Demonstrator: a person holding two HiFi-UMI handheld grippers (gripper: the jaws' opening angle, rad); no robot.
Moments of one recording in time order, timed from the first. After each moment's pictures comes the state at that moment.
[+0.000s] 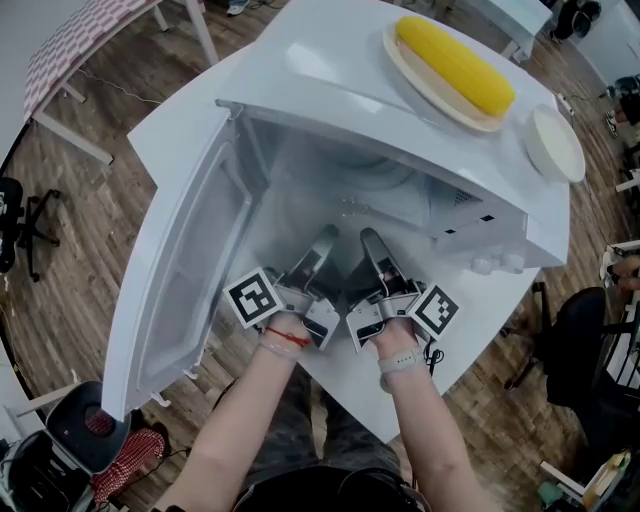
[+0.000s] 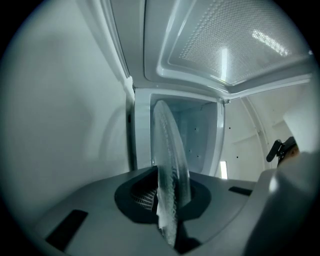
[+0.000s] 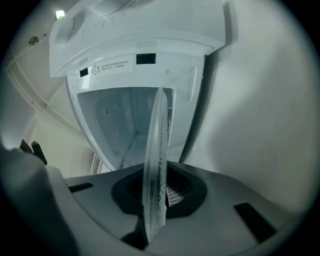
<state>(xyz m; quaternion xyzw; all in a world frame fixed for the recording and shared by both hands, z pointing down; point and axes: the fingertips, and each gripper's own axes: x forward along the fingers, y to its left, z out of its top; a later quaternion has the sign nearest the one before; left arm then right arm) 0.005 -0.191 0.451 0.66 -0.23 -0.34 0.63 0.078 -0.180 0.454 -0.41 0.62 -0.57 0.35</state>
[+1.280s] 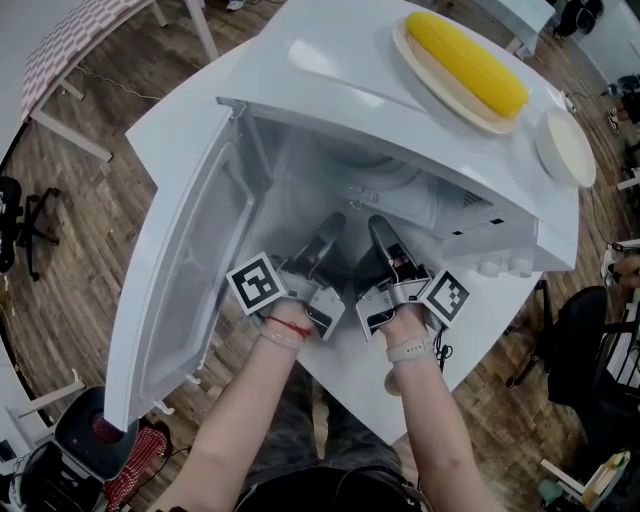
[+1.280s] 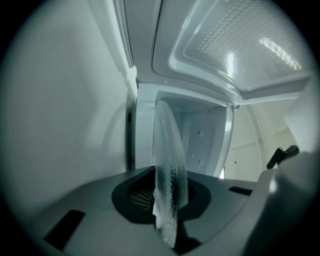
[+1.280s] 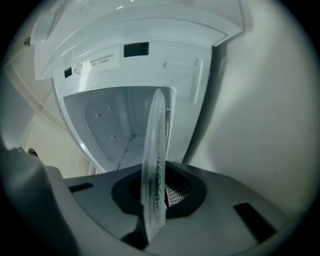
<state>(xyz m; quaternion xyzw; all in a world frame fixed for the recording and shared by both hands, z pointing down) 0.009 -0.212 0.451 0.64 -0.21 -0.35 0.65 0.083 -0.202 0.457 -0.41 0.61 -0.58 0.35</state>
